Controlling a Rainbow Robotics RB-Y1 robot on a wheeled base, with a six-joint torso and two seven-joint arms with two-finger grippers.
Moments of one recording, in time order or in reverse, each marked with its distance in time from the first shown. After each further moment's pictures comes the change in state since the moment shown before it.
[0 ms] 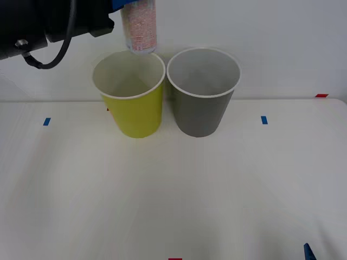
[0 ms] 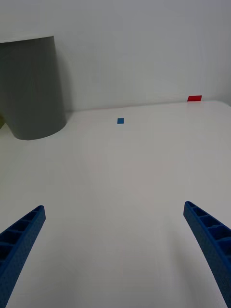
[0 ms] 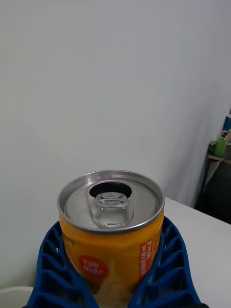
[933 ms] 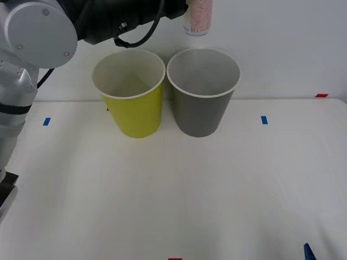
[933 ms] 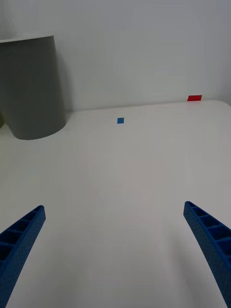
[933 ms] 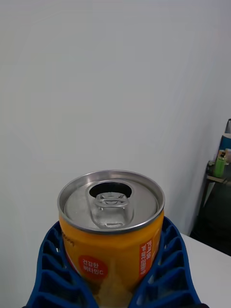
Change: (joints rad) right arm 0.000 0.000 0.000 0.000 0.000 0.000 0.000; left arm -0.220 -0.004 -0.399 0.403 -0.092 -0.456 -0.033
